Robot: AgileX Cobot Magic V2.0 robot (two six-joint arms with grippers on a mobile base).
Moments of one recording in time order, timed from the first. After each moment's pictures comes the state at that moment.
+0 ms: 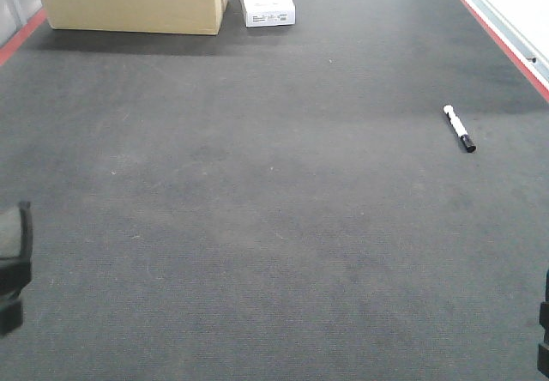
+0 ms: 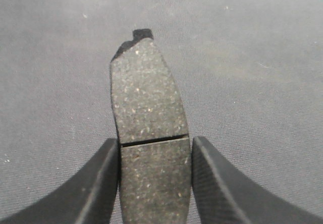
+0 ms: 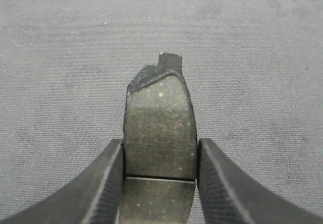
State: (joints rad) left arm -0.22 0.71 -0.57 -0.10 0.60 -0.09; right arm 0.08 0.53 -0.47 0.02 0.73 0.05
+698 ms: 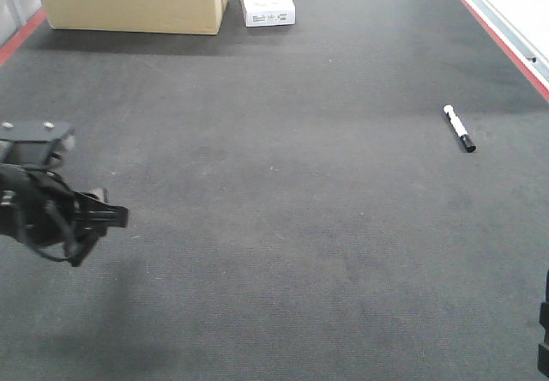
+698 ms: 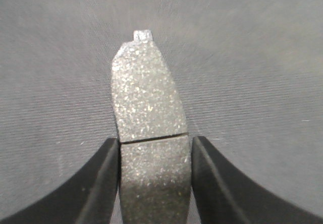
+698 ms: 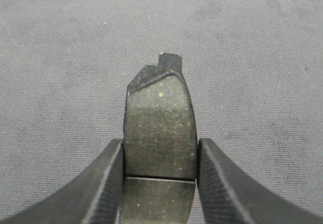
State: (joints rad) left arm -0.22 1.47 -0.94 -0.02 0.63 -0.17; right arm 0.08 0.53 -0.47 0.02 0.73 0.05
